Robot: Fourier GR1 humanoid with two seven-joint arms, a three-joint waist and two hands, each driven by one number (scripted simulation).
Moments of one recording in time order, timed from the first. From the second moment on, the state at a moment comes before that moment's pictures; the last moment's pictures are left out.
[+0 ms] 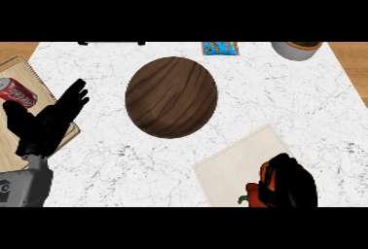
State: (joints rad) left arm -0.20 0.25 0.12 -1.52 0.10 -0.18 0.30; right arm 0.17 -0.04 0.30 -1.78 1.22 0.07 0.73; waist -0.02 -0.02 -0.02
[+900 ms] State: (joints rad) left arm -0.22 0.25 0.13 -1.49 0.11 -0.20 0.28; right arm 0.15 -0.08 0.81 -2.28 1.53 0.42 1.05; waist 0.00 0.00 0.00
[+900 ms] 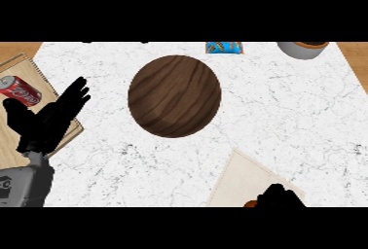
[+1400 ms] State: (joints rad) left arm -0.23 0.25 0.12 -1.49 0.10 -0.21 0.29; right arm -0.02 -0.06 0.82 -2.34 1.41 0.45 1.10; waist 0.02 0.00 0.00
